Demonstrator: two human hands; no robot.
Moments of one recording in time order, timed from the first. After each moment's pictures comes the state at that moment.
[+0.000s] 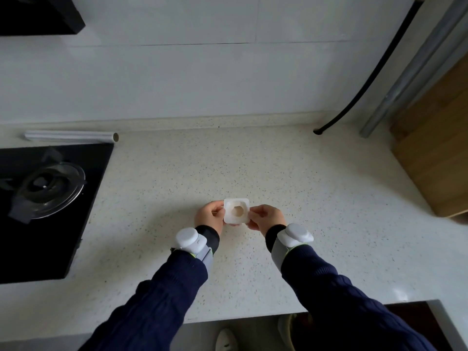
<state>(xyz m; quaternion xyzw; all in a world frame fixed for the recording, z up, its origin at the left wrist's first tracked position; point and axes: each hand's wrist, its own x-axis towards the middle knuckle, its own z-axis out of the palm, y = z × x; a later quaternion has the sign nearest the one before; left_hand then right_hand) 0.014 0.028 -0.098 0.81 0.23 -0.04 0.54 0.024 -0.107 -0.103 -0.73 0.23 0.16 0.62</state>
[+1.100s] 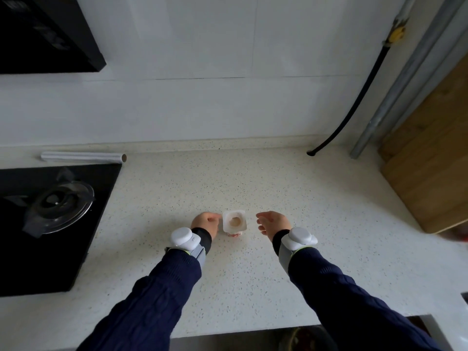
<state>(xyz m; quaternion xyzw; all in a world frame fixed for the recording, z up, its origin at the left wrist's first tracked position) 0.027 0.041 -0.074 0.81 0.25 -0.11 0.52 0.035 -0.129 -0.080 -0.78 0.19 0.13 0.58</state>
